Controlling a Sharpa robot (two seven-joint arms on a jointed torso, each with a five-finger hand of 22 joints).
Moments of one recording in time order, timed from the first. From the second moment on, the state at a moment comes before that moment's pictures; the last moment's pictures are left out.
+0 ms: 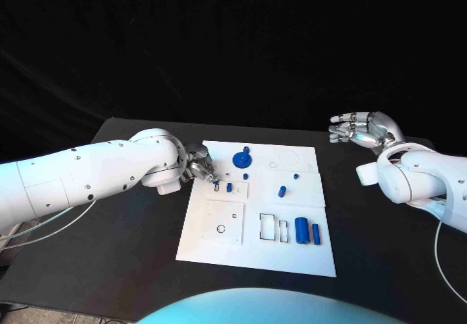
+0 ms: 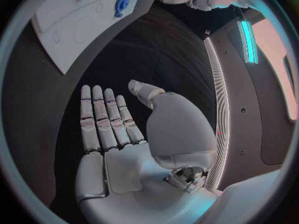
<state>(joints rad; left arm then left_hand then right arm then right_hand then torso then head) 1.22 -0.81 -0.07 1.49 -1.03 0.08 -0.50 1.24 -0.21 0.76 0.26 0.25 0.77 0.09 0.83 0.61 1.28 -0.01 1.18 0.97 1.46 -0.06 1.47 1.31 0.08 1.41 0.04 1.43 1.27 1.25 -0.87 -0.17 1.37 -0.36 -0.53 0.28 1.19 -0.13 0.55 -0.03 0.16 0.73 0.19 0.22 0.35 0.83 0.22 0.37 0.07 0.87 0.18 0.25 0.29 0.17 0.83 0.28 0.10 0.34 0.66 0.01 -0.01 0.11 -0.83</state>
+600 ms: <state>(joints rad) 1.22 -0.82 -0.07 1.51 -1.07 0.09 -0.50 1.23 -0.21 0.76 0.27 0.25 0.78 0.08 0.83 0.61 1.29 -0.01 1.18 0.97 1.46 -0.06 1.47 1.31 0.08 1.41 0.04 1.43 1.27 1.25 -0.88 -0.17 1.37 -0.36 -0.53 0.28 1.19 -0.13 0.55 -0.03 0.16 0.73 0.19 0.22 0.35 0.83 0.22 0.37 0.07 0.87 0.18 0.25 0.29 0.17 0.83 0.28 0.10 0.34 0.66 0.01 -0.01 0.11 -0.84</state>
